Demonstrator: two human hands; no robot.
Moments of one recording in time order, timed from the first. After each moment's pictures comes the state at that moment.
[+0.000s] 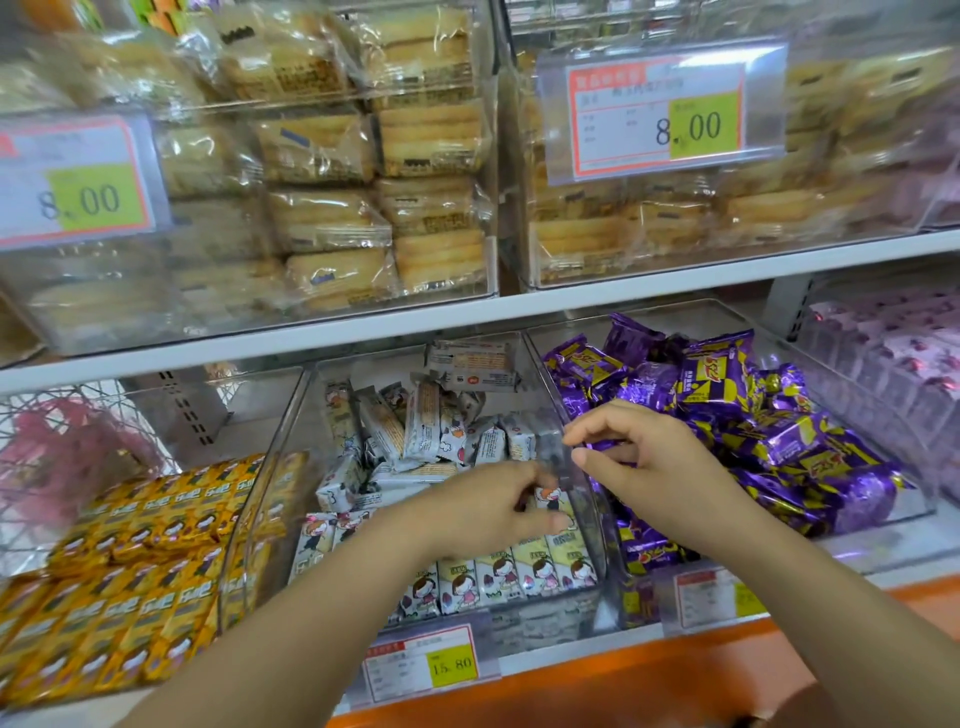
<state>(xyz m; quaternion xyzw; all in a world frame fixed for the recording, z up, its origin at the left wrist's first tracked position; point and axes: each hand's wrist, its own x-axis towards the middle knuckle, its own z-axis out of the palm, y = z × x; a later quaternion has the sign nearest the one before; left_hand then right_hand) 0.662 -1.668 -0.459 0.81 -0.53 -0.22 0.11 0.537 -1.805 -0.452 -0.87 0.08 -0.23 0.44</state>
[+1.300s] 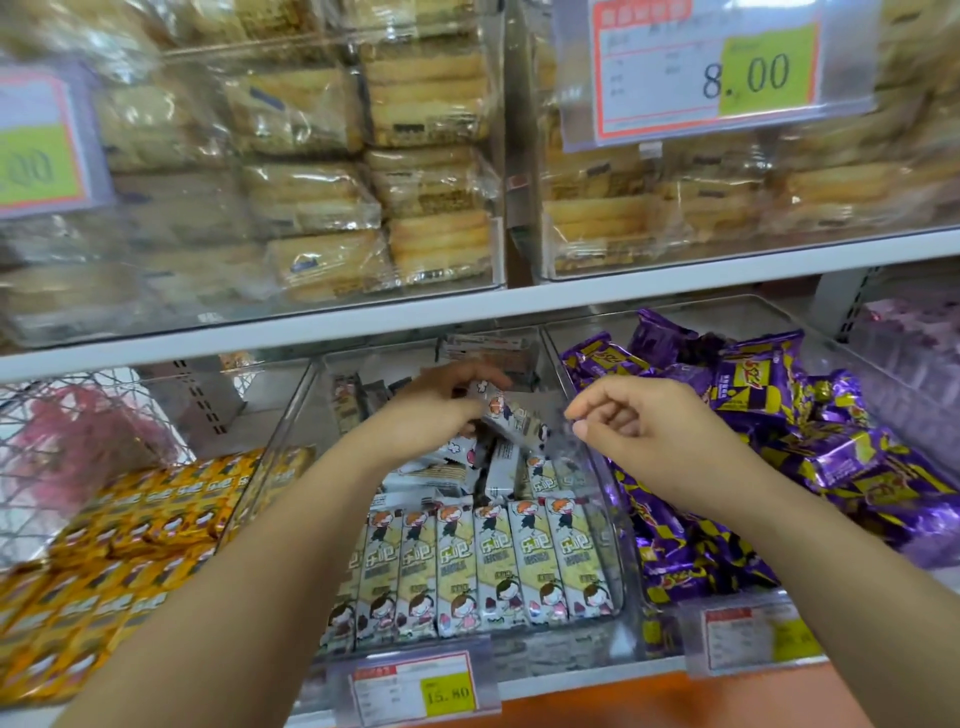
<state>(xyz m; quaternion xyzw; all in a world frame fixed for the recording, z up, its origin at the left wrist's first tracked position) 0.736 -1.672 -0.437 0.83 -0.41 -0.16 0.35 0.565 -1.820 -0.436 -0.89 0.08 -0.20 0.39</state>
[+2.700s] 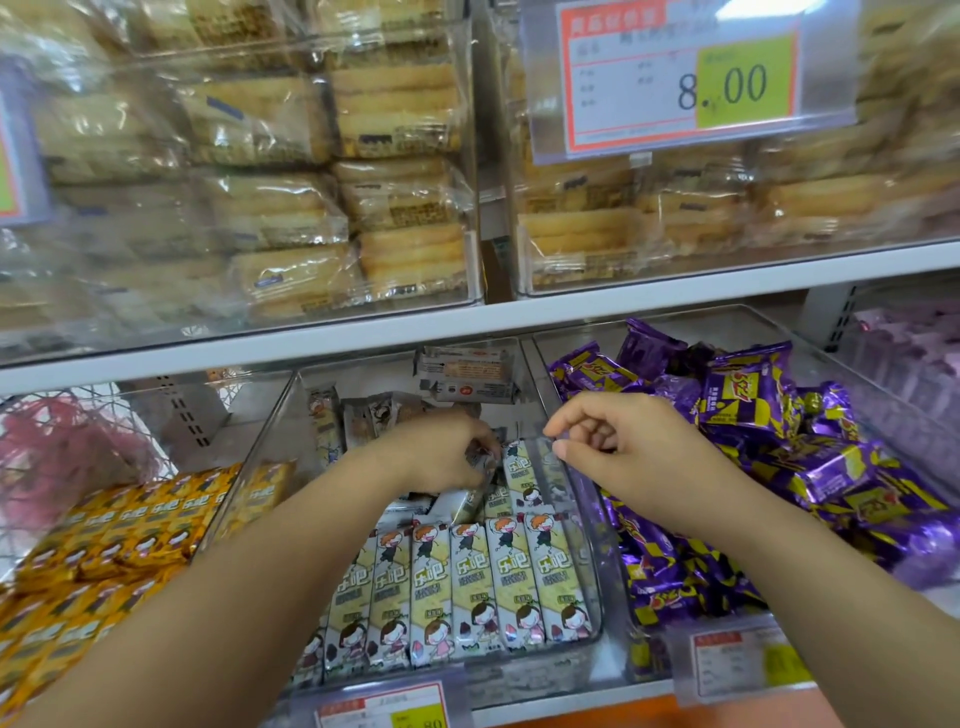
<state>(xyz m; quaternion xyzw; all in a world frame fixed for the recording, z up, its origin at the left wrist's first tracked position) 0.741 -1.692 -0.456 0.87 -0.48 -0.12 0.03 0.568 -1.823 -0.439 -0.89 0.06 -0.19 0.40</state>
